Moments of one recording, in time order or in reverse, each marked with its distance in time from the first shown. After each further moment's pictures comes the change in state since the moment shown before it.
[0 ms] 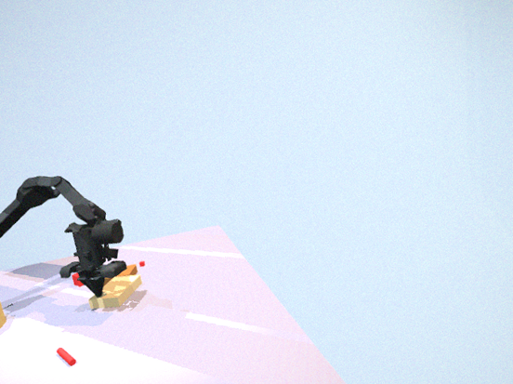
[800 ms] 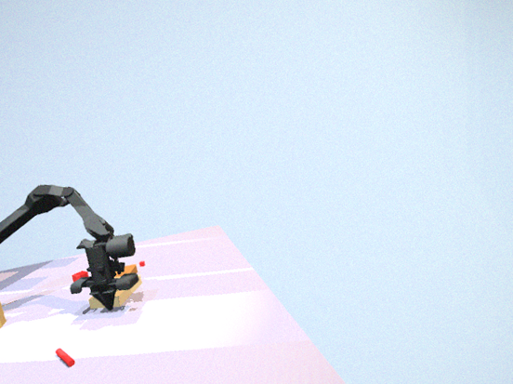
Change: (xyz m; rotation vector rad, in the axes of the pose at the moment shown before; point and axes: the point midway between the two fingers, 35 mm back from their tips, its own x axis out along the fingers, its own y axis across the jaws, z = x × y) arm 0.054 -0.007 0.021 -0.151 -0.001 -0.001
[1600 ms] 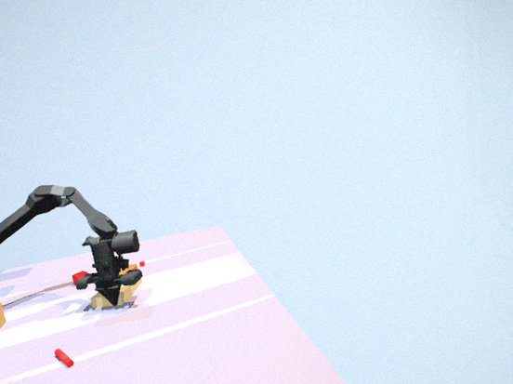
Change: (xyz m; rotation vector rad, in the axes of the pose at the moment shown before) arm -0.001 -0.002 0.023 0.006 0.002 -0.006
